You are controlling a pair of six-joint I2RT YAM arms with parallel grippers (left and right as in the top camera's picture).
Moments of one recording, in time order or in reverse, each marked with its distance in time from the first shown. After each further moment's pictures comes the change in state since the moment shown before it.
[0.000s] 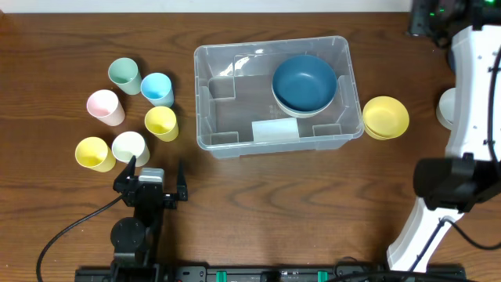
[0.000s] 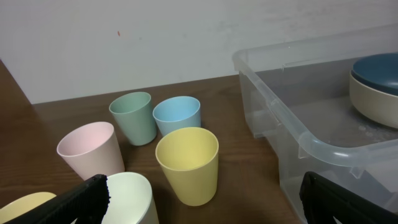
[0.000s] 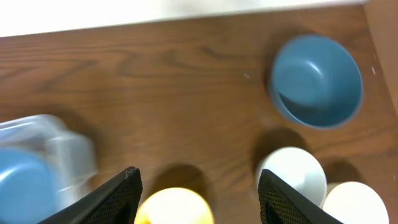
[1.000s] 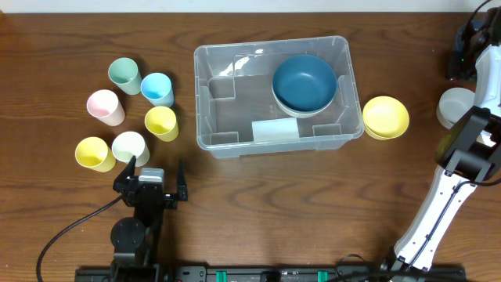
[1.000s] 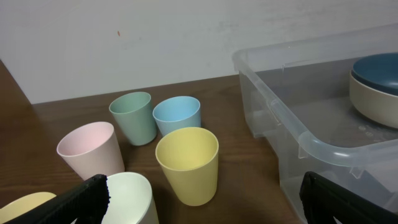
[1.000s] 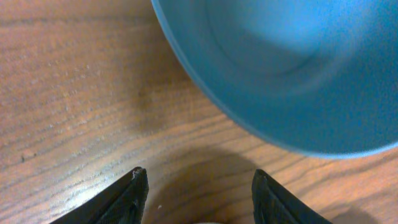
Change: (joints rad) left arm 0.000 0.000 0.000 0.000 0.000 0.000; right arm -0.301 0.457 -0.010 0.260 -0.020 -0.269
